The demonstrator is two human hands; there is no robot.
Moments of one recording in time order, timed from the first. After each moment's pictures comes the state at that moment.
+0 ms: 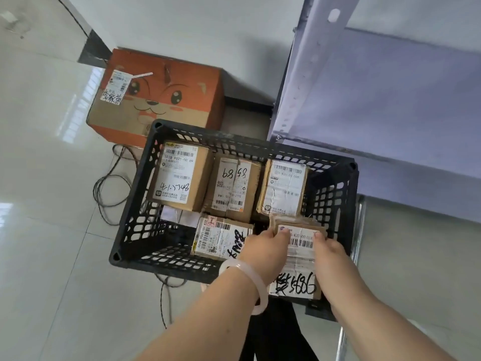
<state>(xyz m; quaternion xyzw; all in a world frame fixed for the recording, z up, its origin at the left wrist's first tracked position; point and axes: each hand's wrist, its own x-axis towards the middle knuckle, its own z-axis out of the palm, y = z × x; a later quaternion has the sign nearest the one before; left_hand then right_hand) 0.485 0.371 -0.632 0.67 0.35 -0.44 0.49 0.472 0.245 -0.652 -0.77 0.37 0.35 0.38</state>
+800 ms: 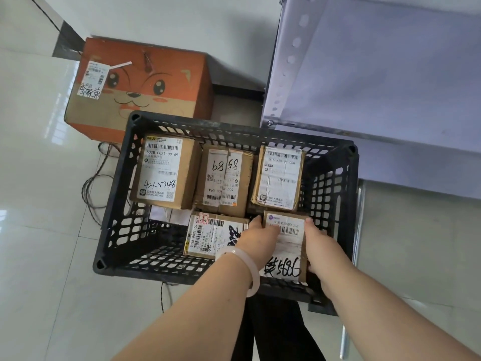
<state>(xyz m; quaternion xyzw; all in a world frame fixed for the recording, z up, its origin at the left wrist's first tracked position) 0.495 0.372 -0.664 0.64 0.37 -0.46 0.48 0.487 0.251 -0.687 -0.72 0.42 0.41 0.38</state>
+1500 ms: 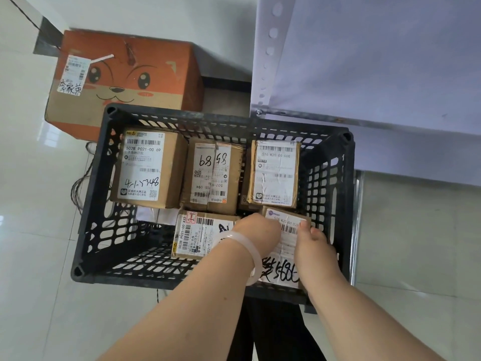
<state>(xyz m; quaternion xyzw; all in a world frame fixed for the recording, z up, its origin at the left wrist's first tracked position) 0.513 0.358 -0.681 0.75 0.24 -0.51 0.34 0.463 0.255 -0.712 -0.75 0.43 0.34 0.36</state>
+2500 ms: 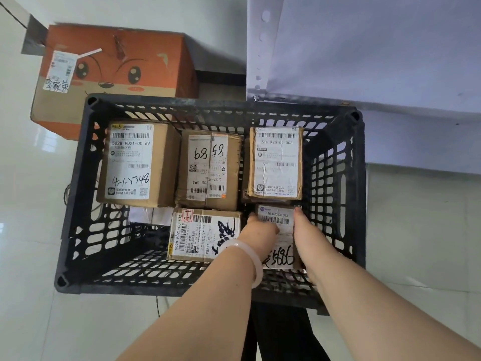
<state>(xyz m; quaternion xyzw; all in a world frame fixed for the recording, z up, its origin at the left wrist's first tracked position) 0.498 0.346 -0.733 0.63 0.39 -0.50 0.44 0.481 0.252 -0.759 -0.66 0.45 0.41 0.44</state>
